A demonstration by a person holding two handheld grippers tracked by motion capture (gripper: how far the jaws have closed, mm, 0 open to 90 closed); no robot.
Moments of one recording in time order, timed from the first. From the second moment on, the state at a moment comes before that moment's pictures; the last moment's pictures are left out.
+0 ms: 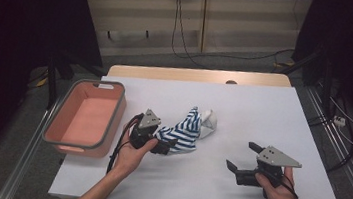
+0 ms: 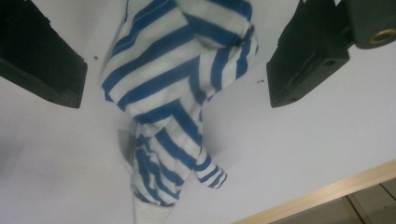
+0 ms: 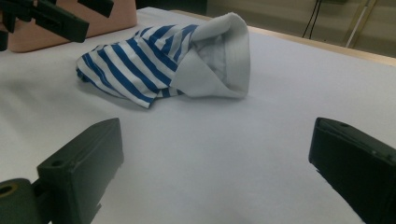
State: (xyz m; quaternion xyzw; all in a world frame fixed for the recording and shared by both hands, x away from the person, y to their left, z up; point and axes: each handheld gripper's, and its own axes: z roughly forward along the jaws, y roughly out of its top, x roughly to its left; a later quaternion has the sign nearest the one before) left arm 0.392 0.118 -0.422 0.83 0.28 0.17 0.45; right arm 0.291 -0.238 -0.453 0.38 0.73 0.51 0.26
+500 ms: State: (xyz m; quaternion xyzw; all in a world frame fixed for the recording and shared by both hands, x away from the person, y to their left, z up) left arm 0.378 0.152 -0.425 0.82 0.30 0.17 0.46; right arm 0.306 -0.228 -0.450 0.39 0.74 0.49 0.25
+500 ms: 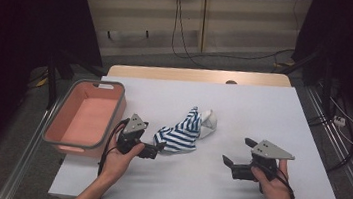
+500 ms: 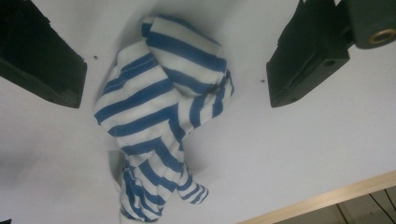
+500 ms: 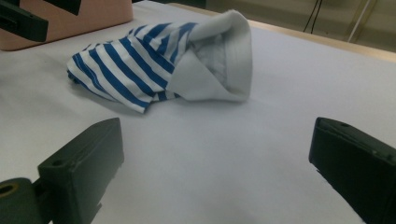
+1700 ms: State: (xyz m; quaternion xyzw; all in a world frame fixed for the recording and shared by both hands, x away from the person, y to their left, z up) left arm 0.383 0.169 -0.445 0.83 0.31 0.17 0.44; right arm 0.382 -0.099 -0.461 0.30 0.82 0.45 0.18
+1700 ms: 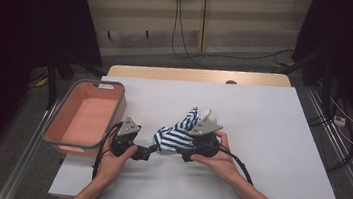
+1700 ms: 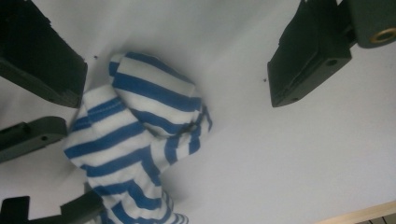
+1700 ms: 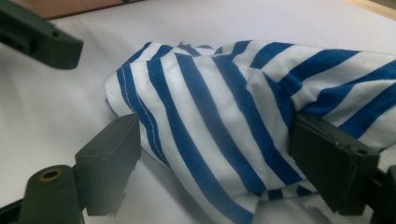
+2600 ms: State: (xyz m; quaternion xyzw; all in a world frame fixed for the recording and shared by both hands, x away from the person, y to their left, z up) left arm 0.375 0.165 -0.453 0.84 0.31 0.17 0.41; right arm 0.386 -0.114 -0.447 0.30 0.82 0.45 0.20
